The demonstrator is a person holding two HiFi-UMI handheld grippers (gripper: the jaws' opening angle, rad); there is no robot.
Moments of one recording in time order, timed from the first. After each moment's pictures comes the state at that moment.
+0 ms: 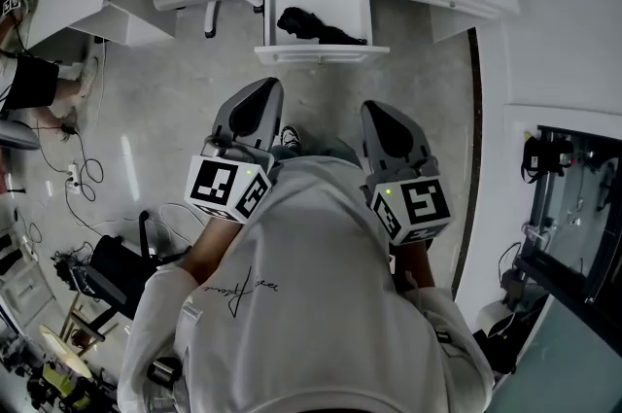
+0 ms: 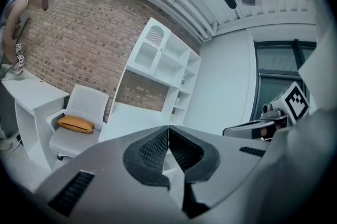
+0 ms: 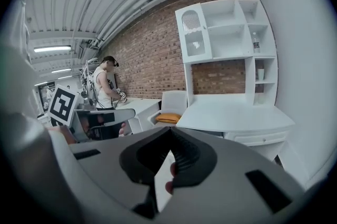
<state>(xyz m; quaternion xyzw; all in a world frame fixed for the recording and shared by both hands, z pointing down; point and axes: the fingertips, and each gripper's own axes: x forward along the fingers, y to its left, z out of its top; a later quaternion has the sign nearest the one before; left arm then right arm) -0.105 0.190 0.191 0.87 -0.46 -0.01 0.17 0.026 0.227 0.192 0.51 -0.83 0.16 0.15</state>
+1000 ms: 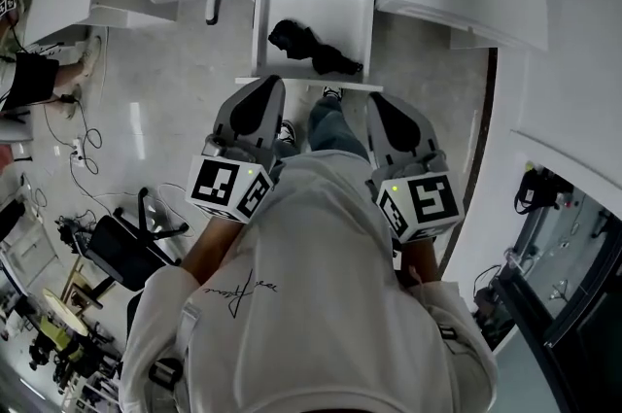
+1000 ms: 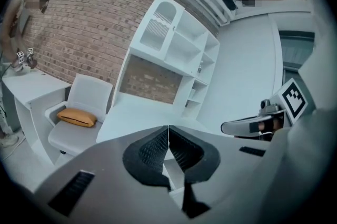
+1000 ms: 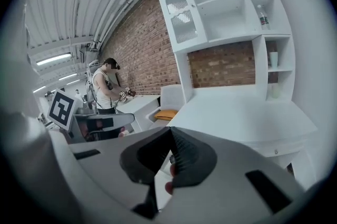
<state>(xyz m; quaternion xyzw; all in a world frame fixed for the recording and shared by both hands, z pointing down) -0.038 0.039 0.227 0.84 -0.50 0.04 0.22 0.094 0.054 0.223 0.44 -0.86 0.20 0.16</state>
